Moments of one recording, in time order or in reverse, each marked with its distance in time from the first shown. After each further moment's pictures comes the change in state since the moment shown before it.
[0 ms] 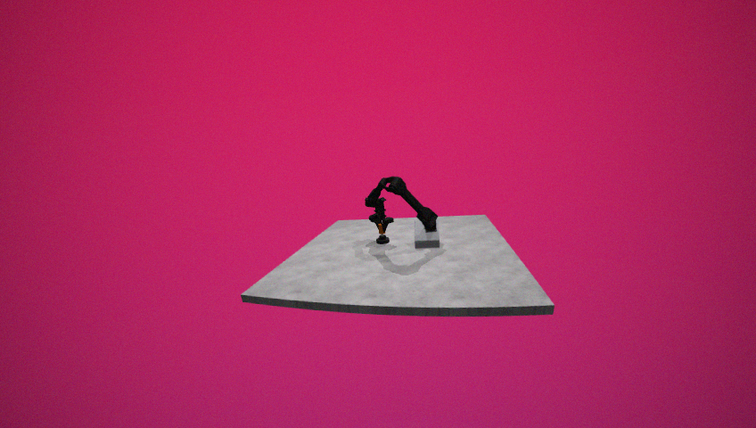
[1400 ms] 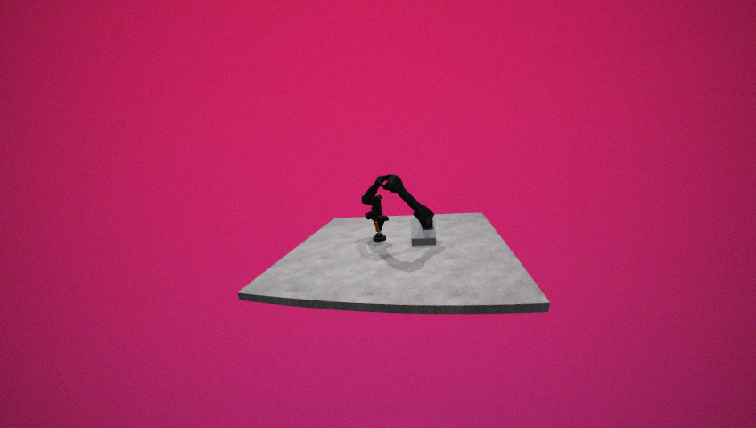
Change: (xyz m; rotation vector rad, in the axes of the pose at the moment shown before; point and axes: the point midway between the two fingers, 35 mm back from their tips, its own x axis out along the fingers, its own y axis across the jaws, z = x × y) arm -0.001 0.000 0.000 0.210 -0.001 -0.001
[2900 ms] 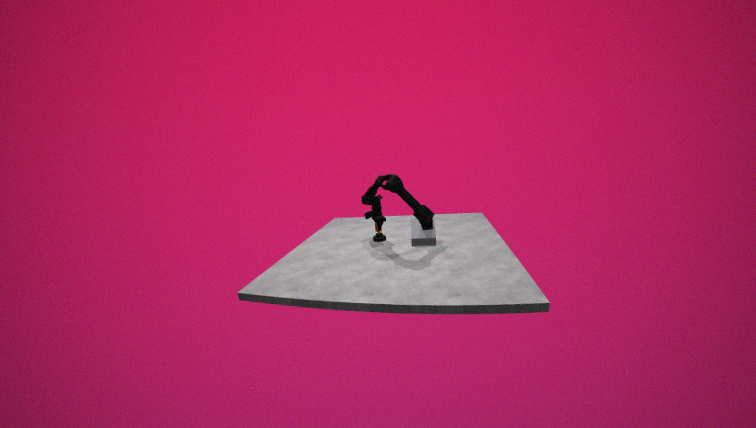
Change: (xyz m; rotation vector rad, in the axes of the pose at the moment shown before) arm 0.000 0.000 0.001 0.210 0.001 -0.001
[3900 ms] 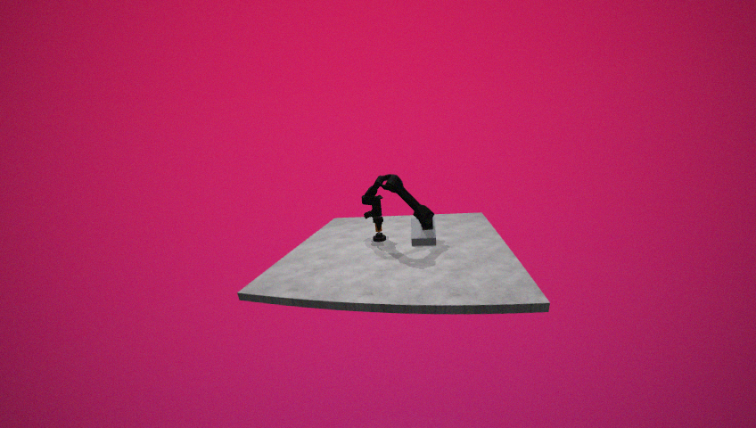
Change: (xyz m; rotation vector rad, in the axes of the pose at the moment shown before) arm 0.000 0.000 -0.001 0.208 0.001 0.001
